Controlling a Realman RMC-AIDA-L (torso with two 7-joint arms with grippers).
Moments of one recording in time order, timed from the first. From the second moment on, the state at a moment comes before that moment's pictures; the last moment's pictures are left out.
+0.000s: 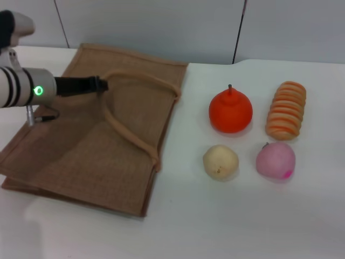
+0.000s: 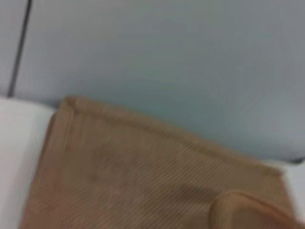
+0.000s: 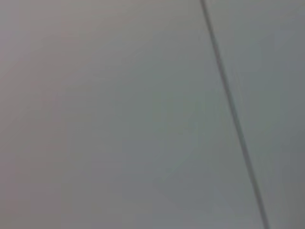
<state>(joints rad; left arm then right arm) -0.72 -2.00 0.77 0.55 -0.99 -0.85 0.92 0.57 2.05 1.72 -0.24 0.23 1.32 -2.70</state>
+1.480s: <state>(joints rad) -0.59 -1.93 0.74 0.42 -1.76 -1.49 1.46 0.77 2.02 0.92 -0.46 -0.10 1.52 -2.50</state>
